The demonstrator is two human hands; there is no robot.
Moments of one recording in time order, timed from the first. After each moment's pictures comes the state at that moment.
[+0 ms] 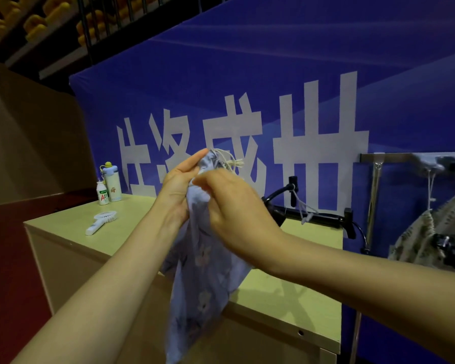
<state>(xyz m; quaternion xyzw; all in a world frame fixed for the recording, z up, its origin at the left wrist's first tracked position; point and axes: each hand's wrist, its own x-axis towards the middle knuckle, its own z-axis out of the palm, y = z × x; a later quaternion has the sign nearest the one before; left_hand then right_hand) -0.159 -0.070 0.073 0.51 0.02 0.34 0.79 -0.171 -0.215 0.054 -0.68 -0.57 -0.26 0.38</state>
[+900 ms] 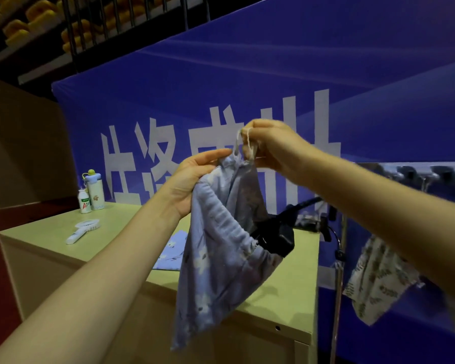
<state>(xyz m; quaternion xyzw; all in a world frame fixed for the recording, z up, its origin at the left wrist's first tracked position) -0.170 -0.118 0.095 0.64 -0.09 0.24 0.72 -0.110 -0.275 0.137 -0.62 -0.47 0.05 0.62</state>
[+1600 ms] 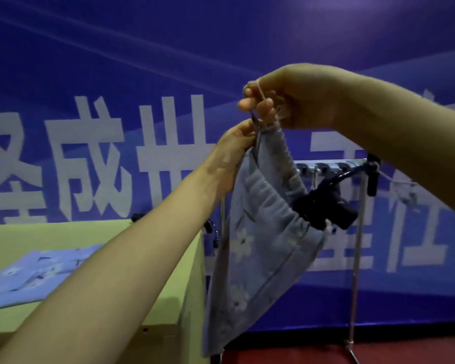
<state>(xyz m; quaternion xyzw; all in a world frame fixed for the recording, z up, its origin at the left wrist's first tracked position) -0.099 -0.374 0.118 0.60 -0.30 0.04 0.74 -0.125 -0.490 0.196 -0.70 -0.30 0.09 0.64</state>
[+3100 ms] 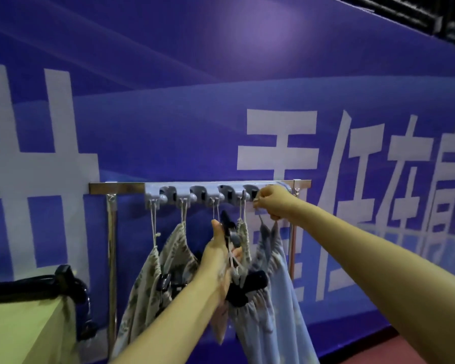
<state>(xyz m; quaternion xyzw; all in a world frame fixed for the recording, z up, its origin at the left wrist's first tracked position) 0.166 -0.530 -0.033 0.57 -0.10 -0.06 0.82 0.191 -0.683 0.059 -0.91 0.01 -0.15 0.39</state>
